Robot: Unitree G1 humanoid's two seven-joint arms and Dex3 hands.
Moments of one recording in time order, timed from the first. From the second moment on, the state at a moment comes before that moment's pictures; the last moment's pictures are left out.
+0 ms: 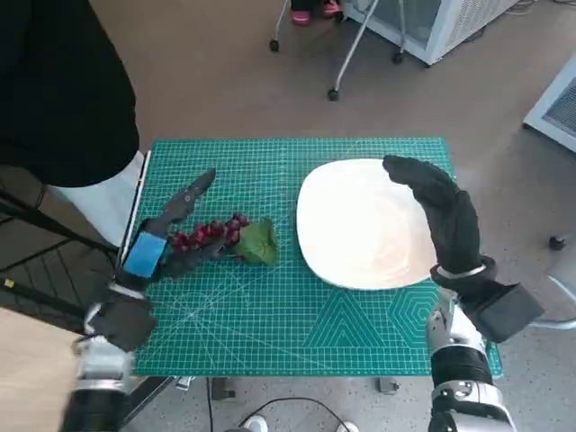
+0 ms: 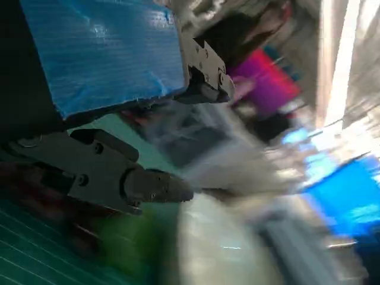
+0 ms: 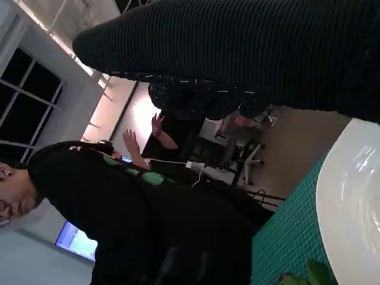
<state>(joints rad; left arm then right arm) -0.28 0.39 0.12 0.23 0.30 -0.37 -0.17 -0.74 -0.15 -0.23 1.04 0.28 -1.03 0.65</state>
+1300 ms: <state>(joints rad) -0.64 0.42 -0.28 0.50 0.64 0.26 -0.28 -0.75 -0.15 -0.23 1.05 0.28 -1.03 0.65</state>
